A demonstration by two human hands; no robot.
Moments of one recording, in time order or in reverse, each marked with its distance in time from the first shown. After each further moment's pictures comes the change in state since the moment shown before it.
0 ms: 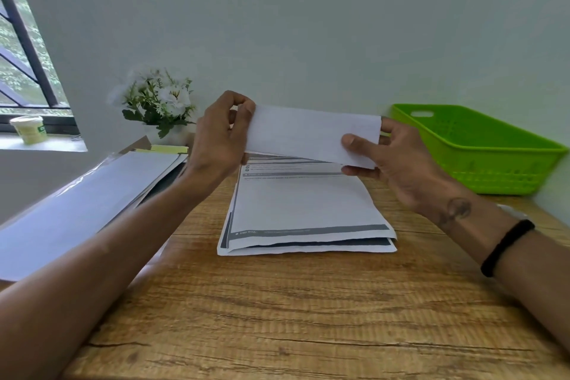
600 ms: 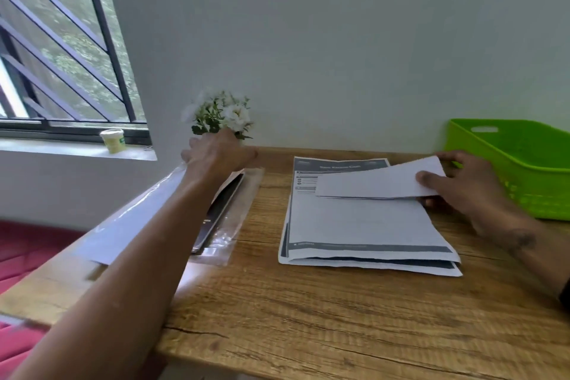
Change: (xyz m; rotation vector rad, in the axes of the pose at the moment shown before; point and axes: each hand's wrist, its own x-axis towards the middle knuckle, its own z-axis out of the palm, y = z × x) left_hand 0.023 -0.018 -0.082 0.889 -0.234 -0.544; right_hand 0.018 0.030 -0.019 -0.433 0.250 0.072
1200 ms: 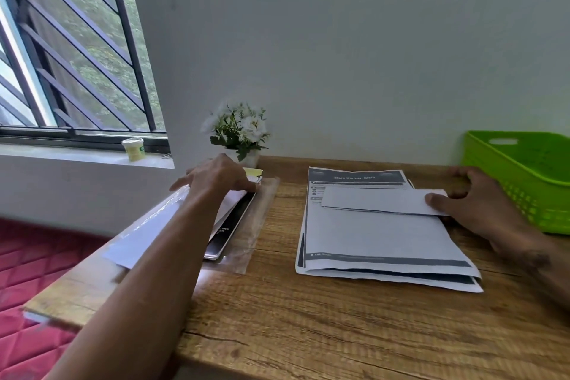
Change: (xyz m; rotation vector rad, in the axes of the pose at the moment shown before) left_hand 0.019 -0.027 0.003 0.102 -0.232 -0.262; right_hand -0.003 0.003 0.002 -0.229 -0.049 -0.039
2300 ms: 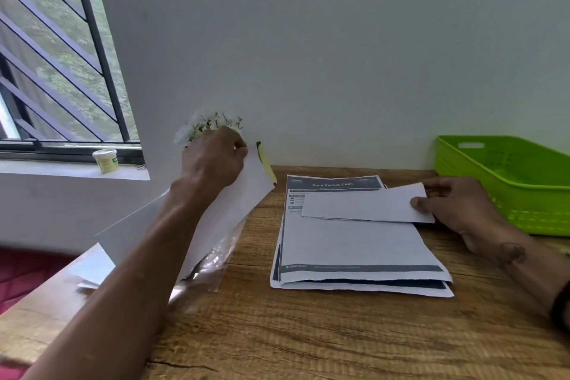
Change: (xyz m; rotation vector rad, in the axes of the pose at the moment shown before) left_hand -0.028 0.024 -0.017 -0.178 0.528 0.625; right_hand 0.003 -0.004 -0.008 0.256 0.012 0.076
